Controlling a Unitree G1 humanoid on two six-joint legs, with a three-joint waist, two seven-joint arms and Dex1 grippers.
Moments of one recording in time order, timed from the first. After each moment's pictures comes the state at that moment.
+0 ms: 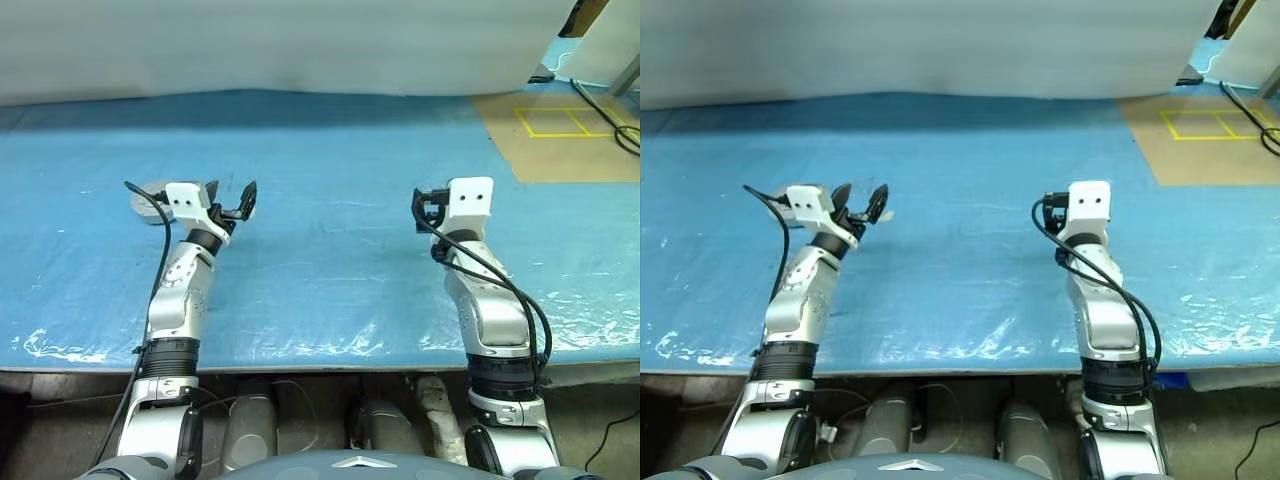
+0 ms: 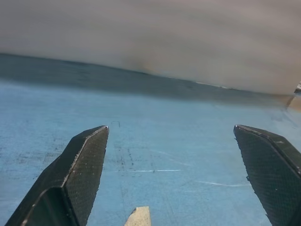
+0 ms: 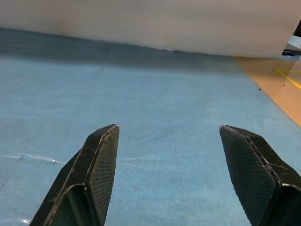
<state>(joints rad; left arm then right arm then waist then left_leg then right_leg) -0.40 0.15 0.19 0.18 -0.35 0.06 -0.32 -0.34 -0.18 -0.09 -0.21 0.03 0.49 -0.02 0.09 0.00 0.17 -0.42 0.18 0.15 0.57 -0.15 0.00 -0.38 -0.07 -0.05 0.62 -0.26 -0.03</state>
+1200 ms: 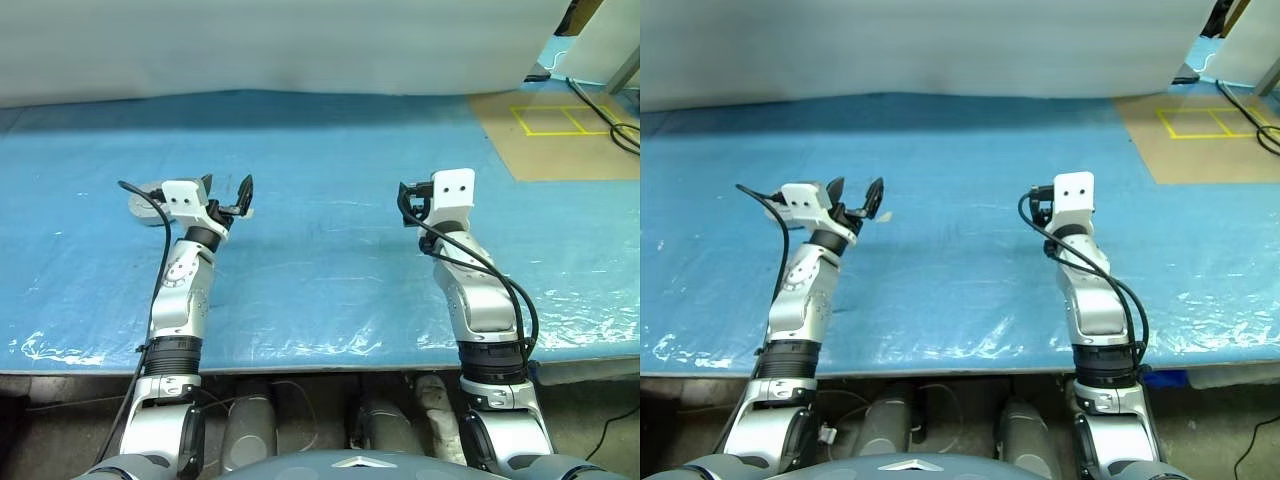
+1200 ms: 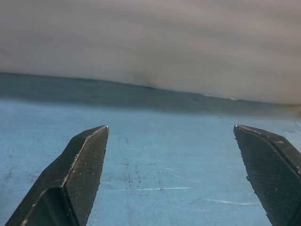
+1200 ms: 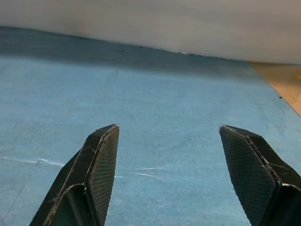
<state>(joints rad) -0.41 0.13 0.18 0.20 -0.31 -0.02 -0.28 -0.40 -0.18 -0.06 -0.13 0.01 0.48 0.01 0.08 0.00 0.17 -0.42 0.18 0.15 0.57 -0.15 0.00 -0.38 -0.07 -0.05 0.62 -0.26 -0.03</state>
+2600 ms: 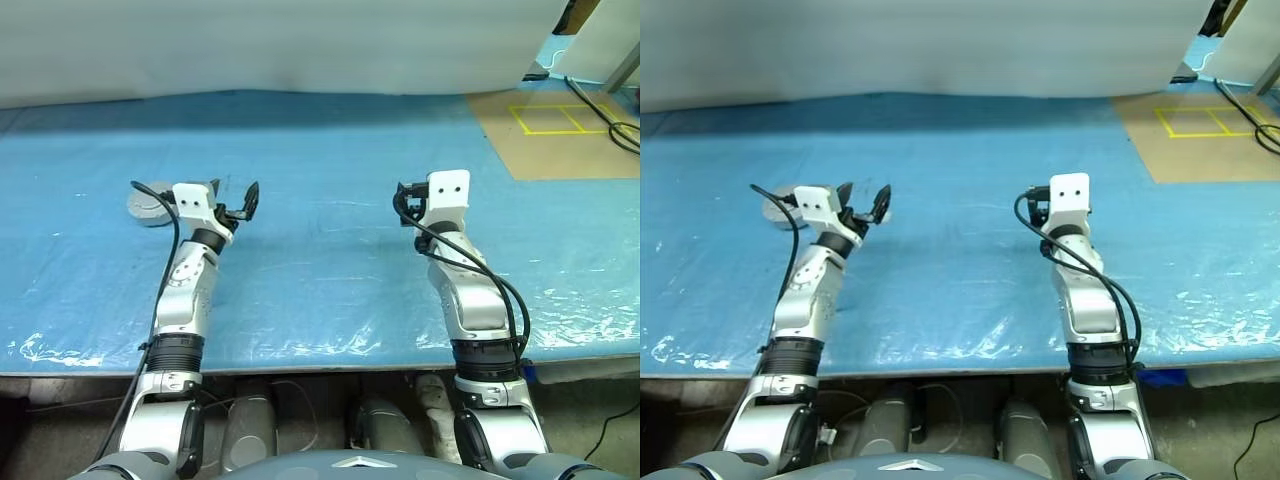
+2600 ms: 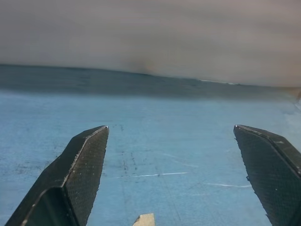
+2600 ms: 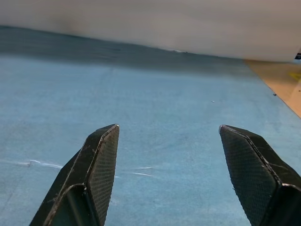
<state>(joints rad) -0.43 0.14 0.16 0.27 -0.29 -0.04 -0.30 -0.41 -0.16 -0.06 -0.09 -0.01 0.45 -0.03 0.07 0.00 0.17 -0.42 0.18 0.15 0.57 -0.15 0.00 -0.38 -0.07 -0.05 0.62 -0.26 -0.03</state>
